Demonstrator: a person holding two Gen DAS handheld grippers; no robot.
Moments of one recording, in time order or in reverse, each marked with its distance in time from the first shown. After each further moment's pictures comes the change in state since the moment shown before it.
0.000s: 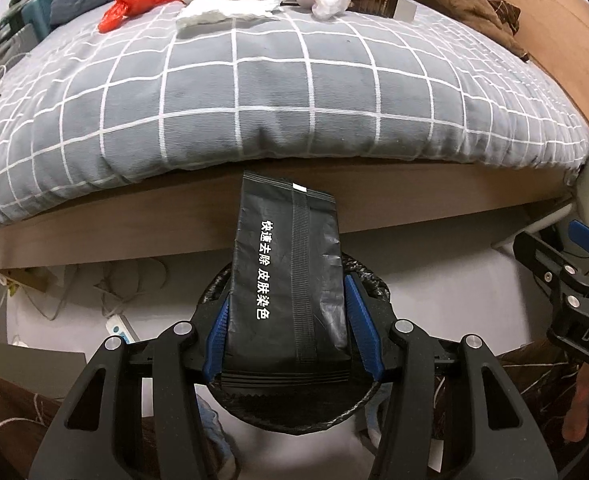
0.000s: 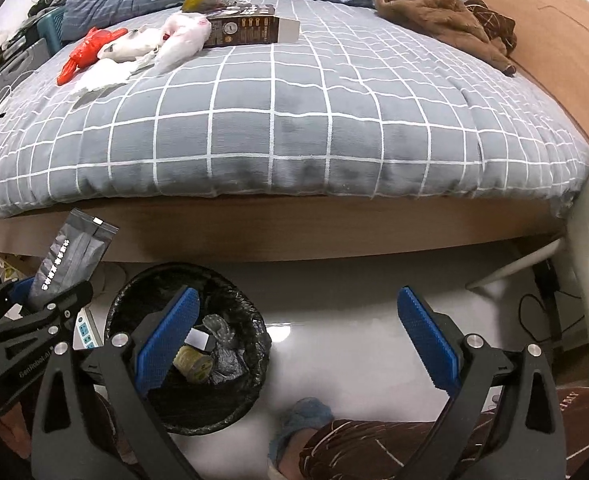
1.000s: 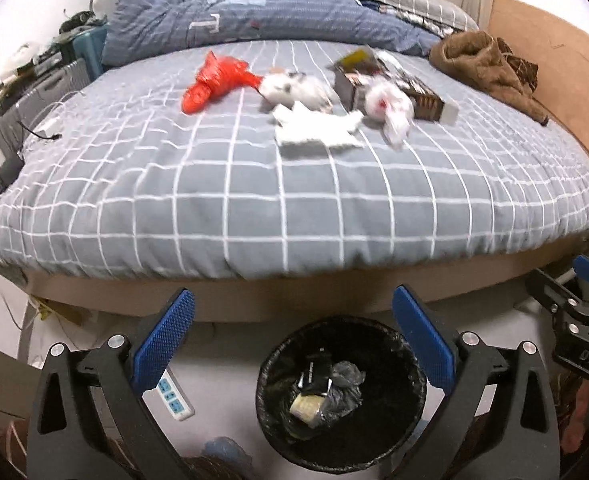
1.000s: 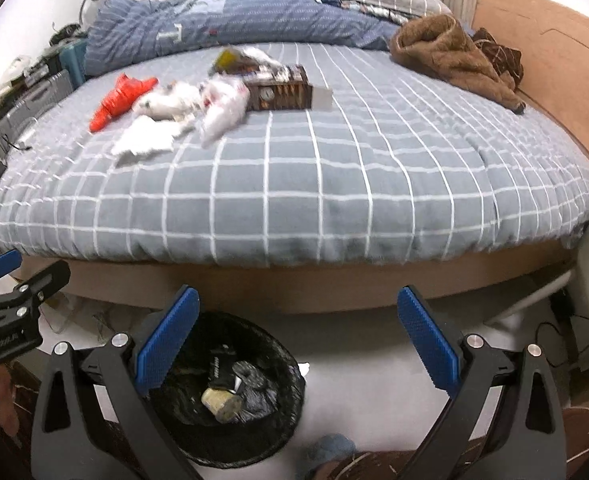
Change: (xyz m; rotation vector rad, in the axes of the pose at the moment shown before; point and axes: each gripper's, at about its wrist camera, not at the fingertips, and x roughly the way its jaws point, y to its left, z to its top) left arm -0.071 0.059 0.038 -0.059 -0.234 0.108; right arm -0.041 0.027 0.035 0.001 -0.174 0.076
